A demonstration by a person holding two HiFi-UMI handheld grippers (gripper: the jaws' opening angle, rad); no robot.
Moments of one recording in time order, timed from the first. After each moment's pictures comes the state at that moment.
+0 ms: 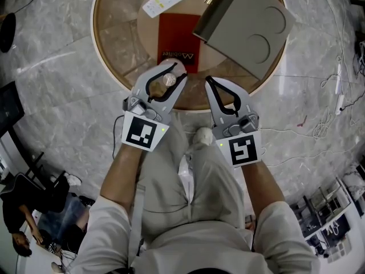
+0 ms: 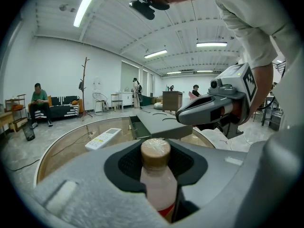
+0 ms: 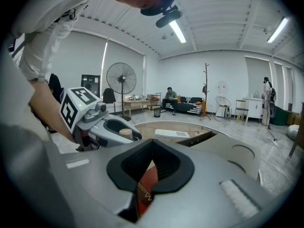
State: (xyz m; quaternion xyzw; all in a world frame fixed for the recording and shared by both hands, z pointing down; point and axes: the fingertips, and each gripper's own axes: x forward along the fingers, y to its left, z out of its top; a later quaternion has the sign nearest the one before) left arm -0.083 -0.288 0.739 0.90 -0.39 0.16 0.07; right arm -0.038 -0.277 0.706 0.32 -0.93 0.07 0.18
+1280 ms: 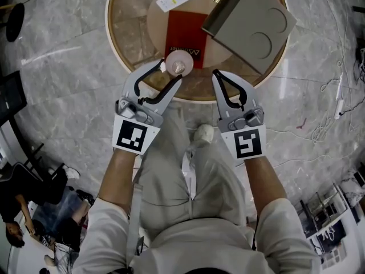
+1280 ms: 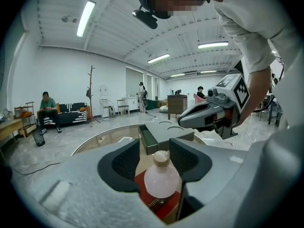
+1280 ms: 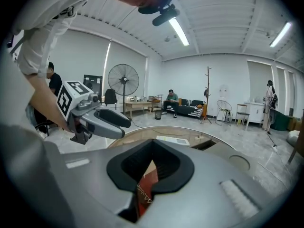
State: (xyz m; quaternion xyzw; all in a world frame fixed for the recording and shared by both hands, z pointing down) left arm -0.122 -0.264 0.686 0.89 -0.43 0.16 0.05; right arm -0.045 -0.274 0.670 0.32 -0.93 0.05 0.17
